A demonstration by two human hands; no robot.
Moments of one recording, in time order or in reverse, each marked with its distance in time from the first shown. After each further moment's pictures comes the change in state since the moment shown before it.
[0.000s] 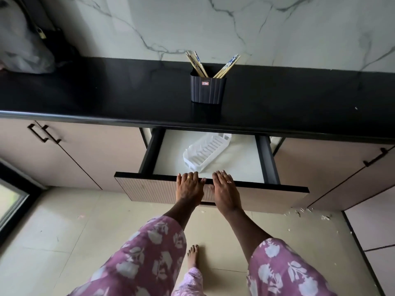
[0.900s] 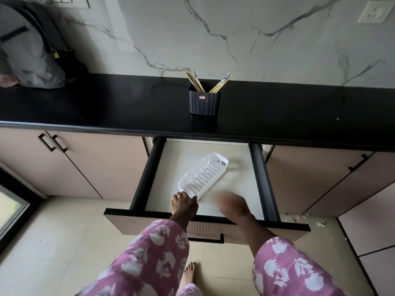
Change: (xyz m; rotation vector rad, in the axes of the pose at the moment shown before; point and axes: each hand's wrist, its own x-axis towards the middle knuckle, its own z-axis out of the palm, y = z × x) left_hand -0.036 -0.001 0.003 -0.342 -0.163 -0.346; right_hand -0.030 0.025 -0.028 0.197 -0.316 -0.013
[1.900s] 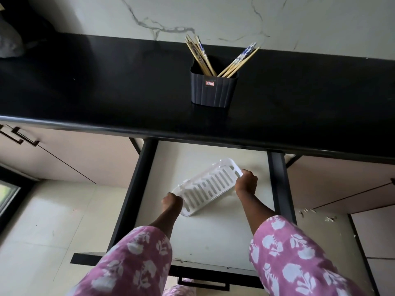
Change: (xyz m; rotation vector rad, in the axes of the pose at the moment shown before) left_hand 0.149 -0.002 -0.003 -0.450 -0.091 -0.474; right_hand 0.195 0.068 0.019 0.588 0.186 0.855
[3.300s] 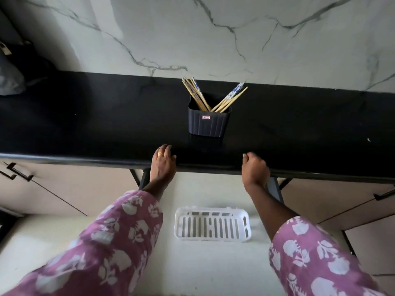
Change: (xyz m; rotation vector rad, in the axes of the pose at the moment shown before) left_hand 0.043 0.138 -0.113 0.171 0.381 0.882; right_hand 0.001 -0.106 -0.075 -0.236 0.440 -0.432
